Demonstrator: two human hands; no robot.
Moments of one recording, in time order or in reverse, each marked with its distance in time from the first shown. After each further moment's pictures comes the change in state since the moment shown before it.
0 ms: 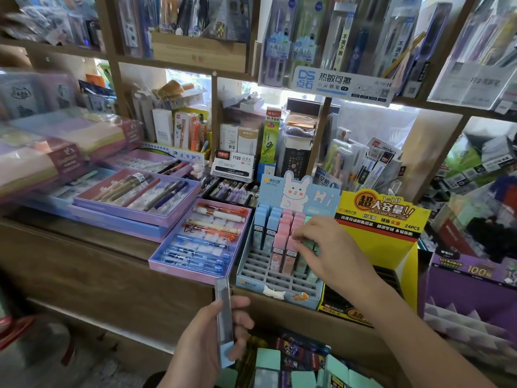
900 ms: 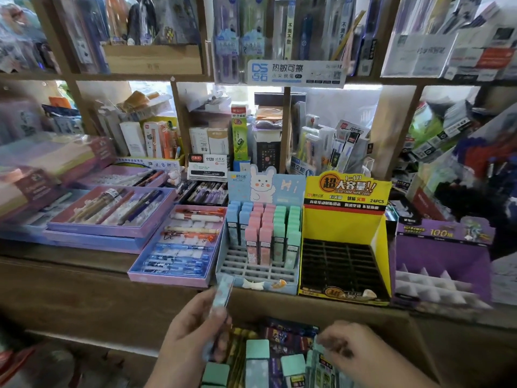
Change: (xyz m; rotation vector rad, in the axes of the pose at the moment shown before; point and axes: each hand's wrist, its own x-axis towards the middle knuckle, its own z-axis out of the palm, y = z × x) left_hand -0.007 -0.002 -0.004 0.411 0.023 0.114; right_hand -0.171 0.064 0.042 0.357 -0.560 0.477
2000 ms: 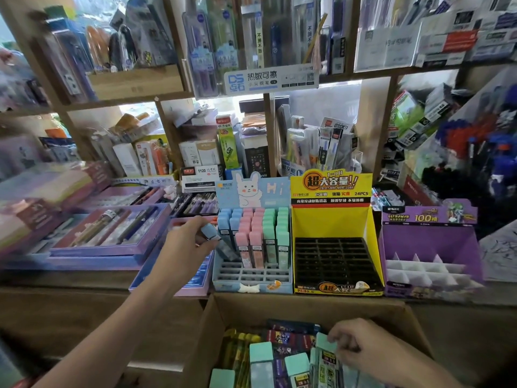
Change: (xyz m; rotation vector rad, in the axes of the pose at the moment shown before) left_hand 0.094 0.105 0.026 1.219 0.179 0.546; right_hand 0.001 0.034 0.004 0.126 -0.020 0.080
